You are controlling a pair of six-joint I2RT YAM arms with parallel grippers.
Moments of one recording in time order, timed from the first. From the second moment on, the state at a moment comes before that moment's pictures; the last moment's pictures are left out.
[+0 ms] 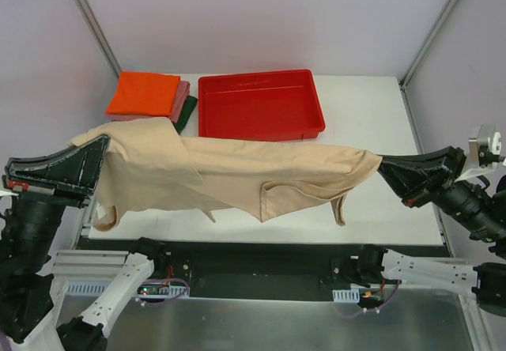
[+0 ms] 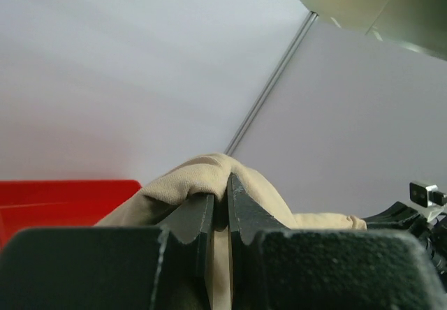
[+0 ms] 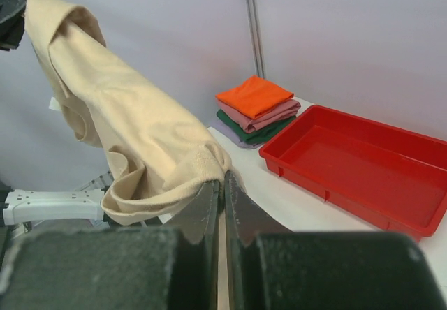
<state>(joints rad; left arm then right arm) -0.28 0.51 1.56 -0.59 0.12 -0.67 1.21 0.57 1.47 -0.71 0.30 0.13</state>
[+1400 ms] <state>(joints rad) -0.48 1.08 1.04 -0.46 -0.03 -0.60 0.47 0.89 0.71 -0.59 0.32 0.39</state>
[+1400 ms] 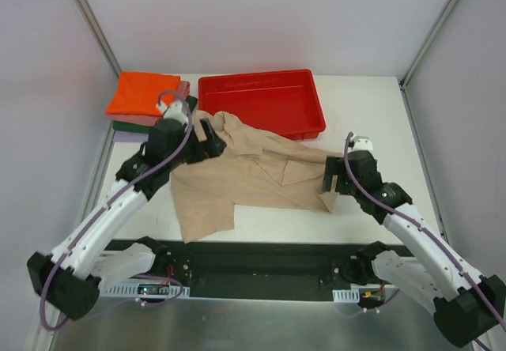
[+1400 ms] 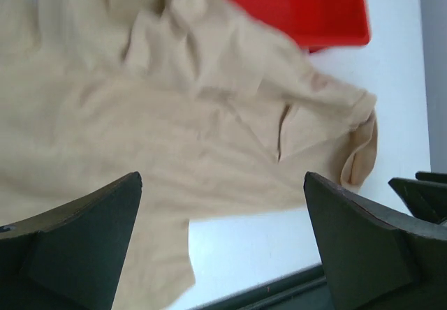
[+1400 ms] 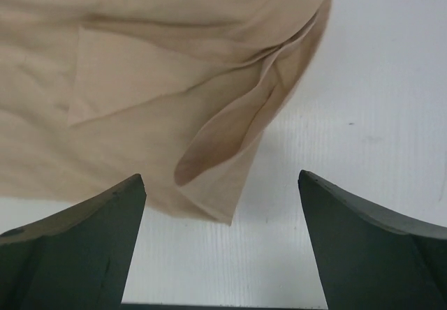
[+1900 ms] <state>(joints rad) -0.49 0.62 0.36 -0.85 0.02 -1.05 0.78 1.09 0.65 -0.68 0.40 0.45</state>
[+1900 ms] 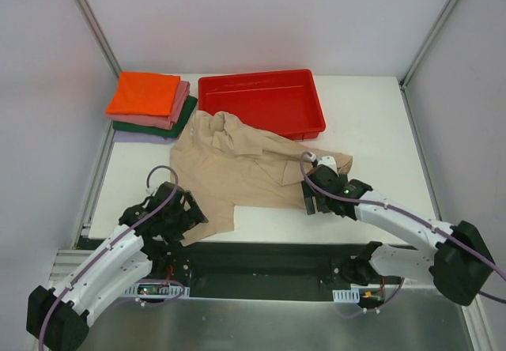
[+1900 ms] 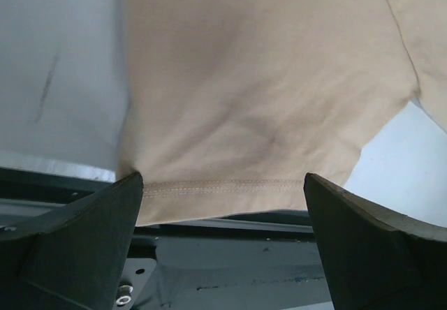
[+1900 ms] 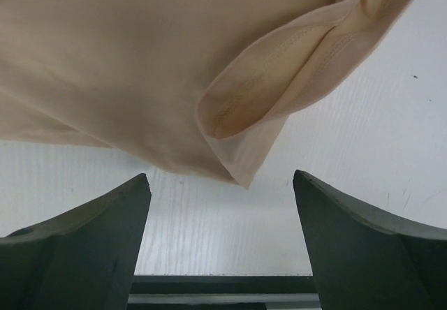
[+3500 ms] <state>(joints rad) -0.49 0.72 0.35 -0.96 0.00 -1.23 0.61 0.93 0.51 -0.65 0.52 0.68</state>
